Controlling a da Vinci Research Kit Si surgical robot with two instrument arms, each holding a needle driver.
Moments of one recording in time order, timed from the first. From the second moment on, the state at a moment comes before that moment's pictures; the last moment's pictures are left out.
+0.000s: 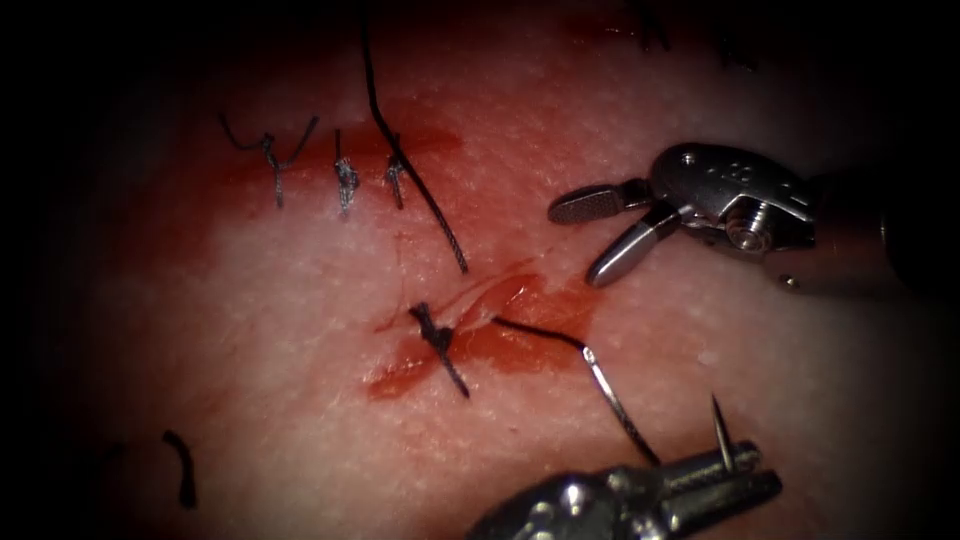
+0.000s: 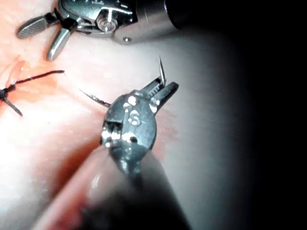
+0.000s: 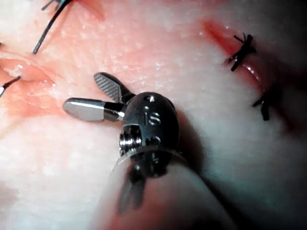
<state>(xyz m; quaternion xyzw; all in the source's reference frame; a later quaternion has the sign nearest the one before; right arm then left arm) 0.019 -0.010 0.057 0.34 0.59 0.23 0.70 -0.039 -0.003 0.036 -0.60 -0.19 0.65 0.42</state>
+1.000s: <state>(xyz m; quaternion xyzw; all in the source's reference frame) 0.018 -0.010 0.055 0.44 0.51 0.40 0.62 -0.032 0.006 0.039 -0.44 0.10 0.88 0.12</state>
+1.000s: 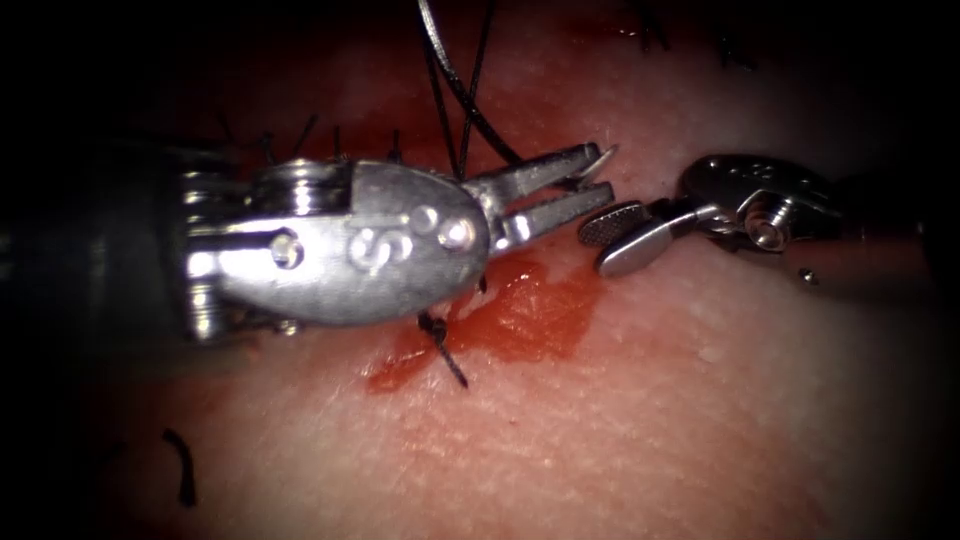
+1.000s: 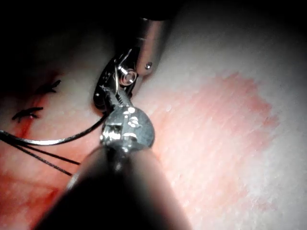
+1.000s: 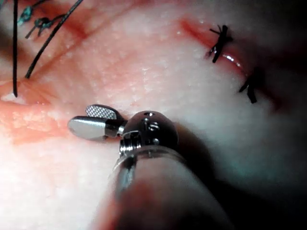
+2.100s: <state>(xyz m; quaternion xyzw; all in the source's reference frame) 0.024 -0.009 0.048 0.57 0.44 0.48 0.49 -0.037 -0.001 0.046 -0.42 0.15 0.90 0.06</state>
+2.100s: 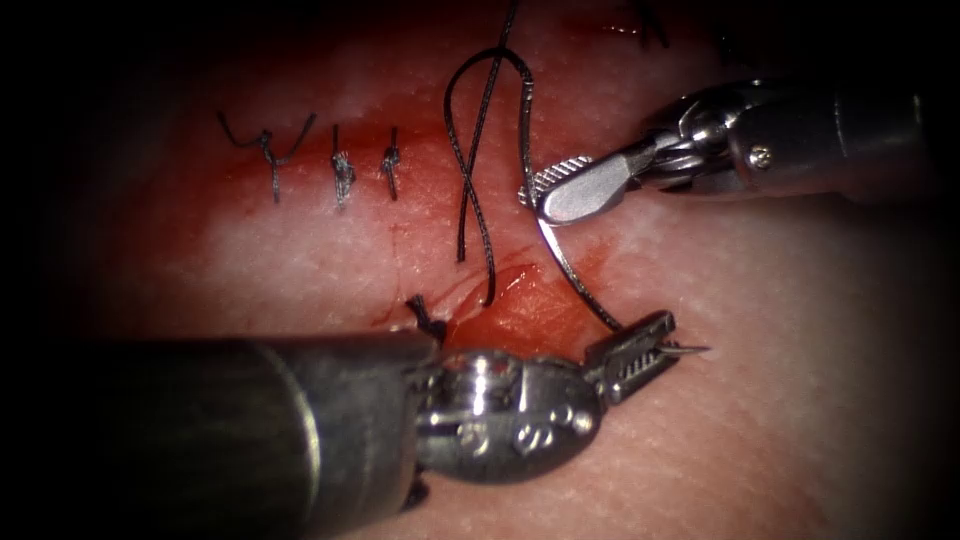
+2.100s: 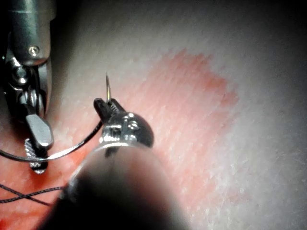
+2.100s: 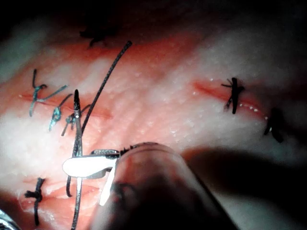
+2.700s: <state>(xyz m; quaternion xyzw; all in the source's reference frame) 0.025 -0.010 0.048 0.58 0.44 0.47 0.50 -0.037 -0.001 0.045 -0.42 0.15 0.89 0.05</state>
